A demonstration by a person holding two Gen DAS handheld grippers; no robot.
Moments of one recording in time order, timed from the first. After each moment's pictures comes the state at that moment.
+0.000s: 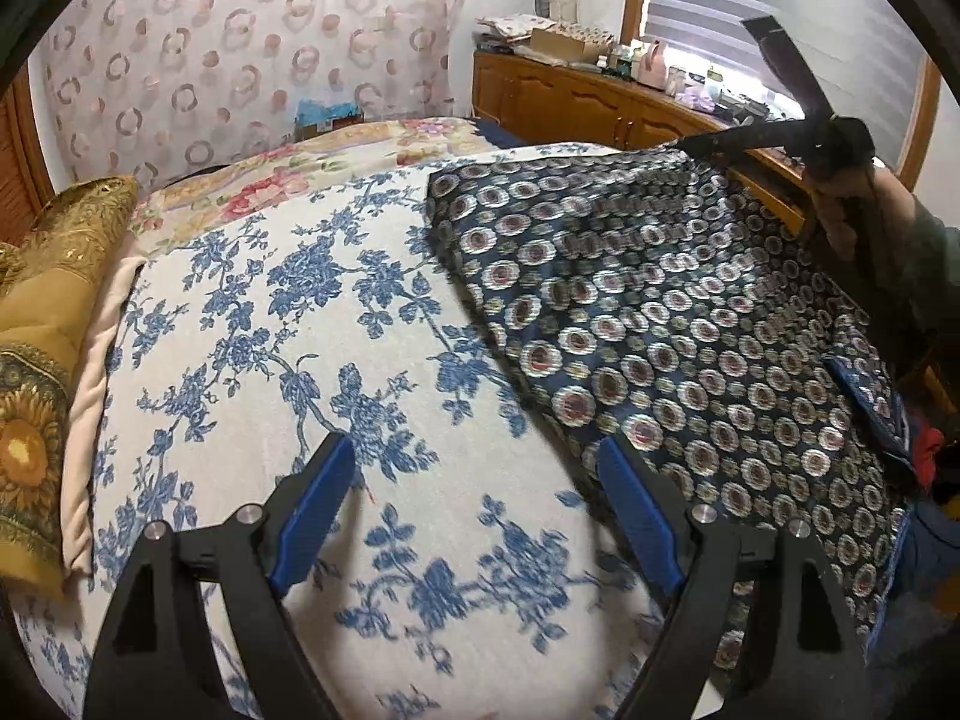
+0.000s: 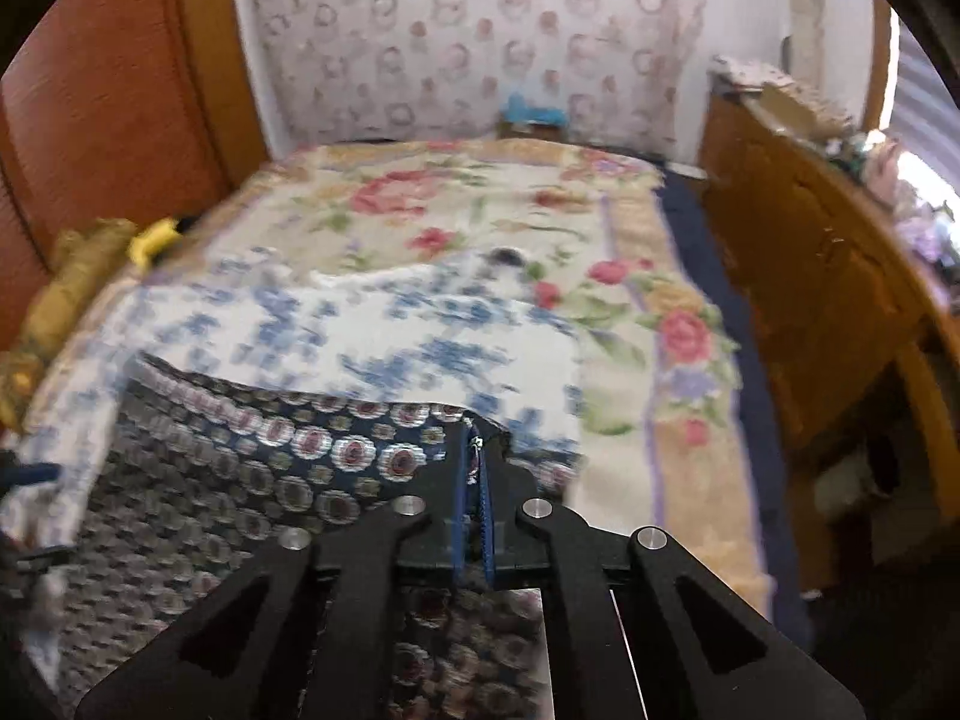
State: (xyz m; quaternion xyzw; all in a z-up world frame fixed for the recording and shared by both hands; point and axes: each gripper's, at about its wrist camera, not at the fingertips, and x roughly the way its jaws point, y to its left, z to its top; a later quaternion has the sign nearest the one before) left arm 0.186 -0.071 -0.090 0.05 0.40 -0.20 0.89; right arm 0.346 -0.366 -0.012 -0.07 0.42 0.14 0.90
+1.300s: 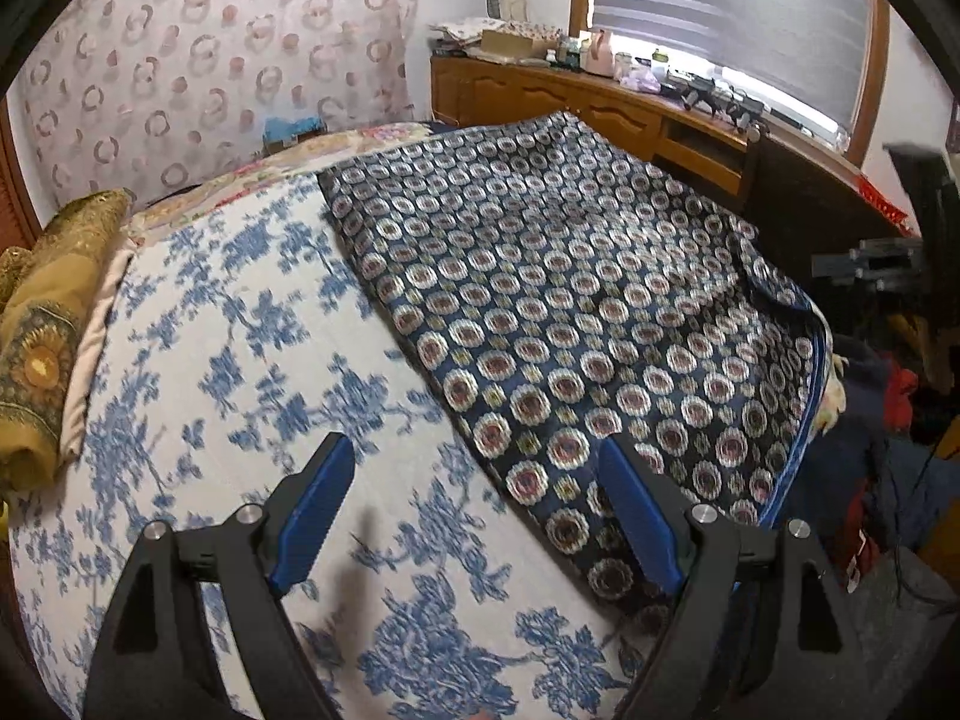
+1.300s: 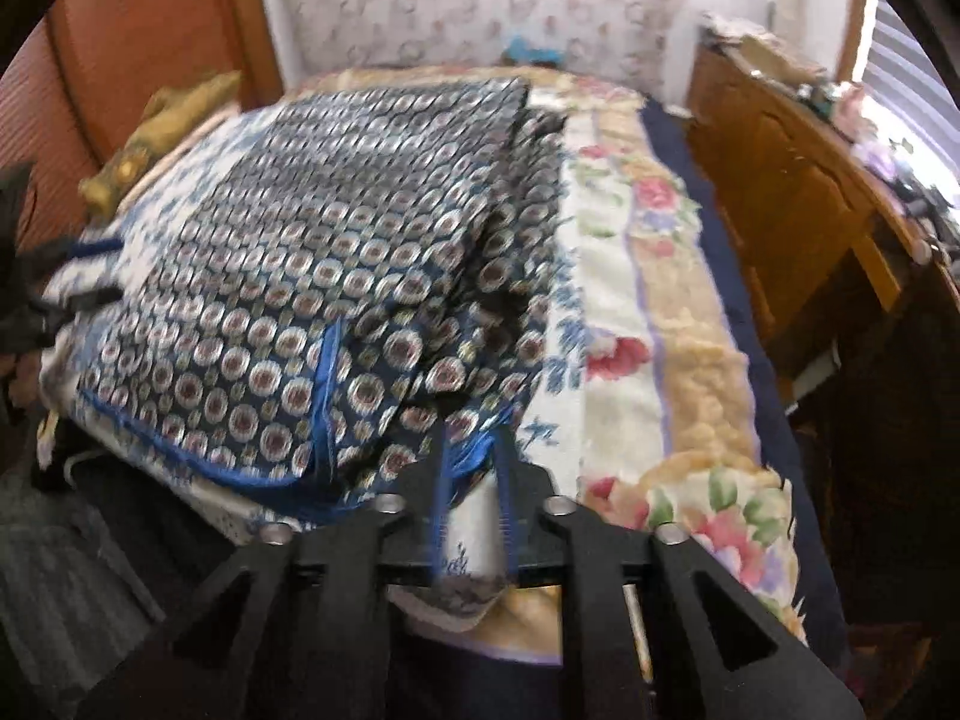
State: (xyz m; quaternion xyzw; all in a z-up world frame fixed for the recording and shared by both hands) left arm 0.092 -0.109 -0.085 0.08 0.40 -0.22 0.89; right arm 0.069 -0.418 -0.032 -0.07 0.46 0.14 0.88
